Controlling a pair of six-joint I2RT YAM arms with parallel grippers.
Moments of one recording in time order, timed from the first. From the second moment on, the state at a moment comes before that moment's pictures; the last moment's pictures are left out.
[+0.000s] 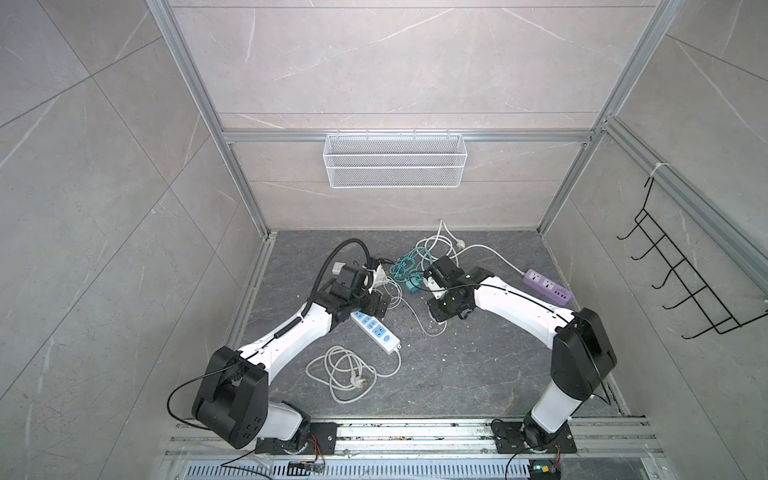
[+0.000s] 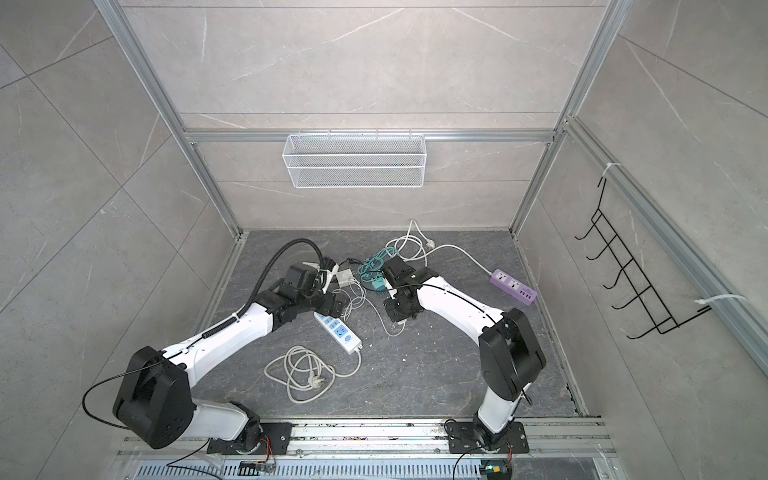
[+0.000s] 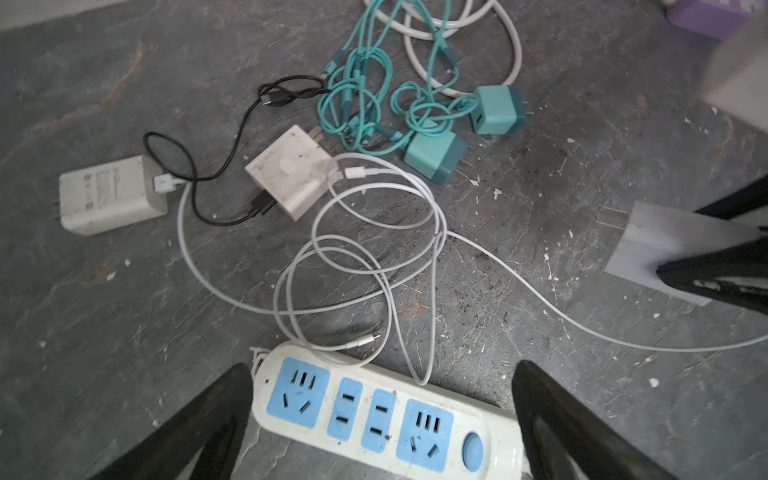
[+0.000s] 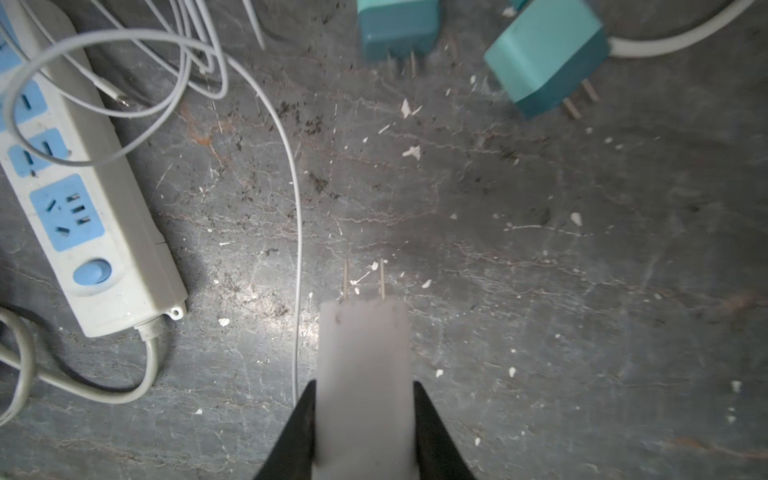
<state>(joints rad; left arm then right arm) -0.56 1.39 0.92 -0.31 0.05 -0.02 0.62 1.75 1.35 -0.88 0.00 0.14</state>
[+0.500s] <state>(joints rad) -0.63 1.35 0.72 0.09 0.10 0.27 0.62 1.83 1.54 -0.95 -0.23 0.11</state>
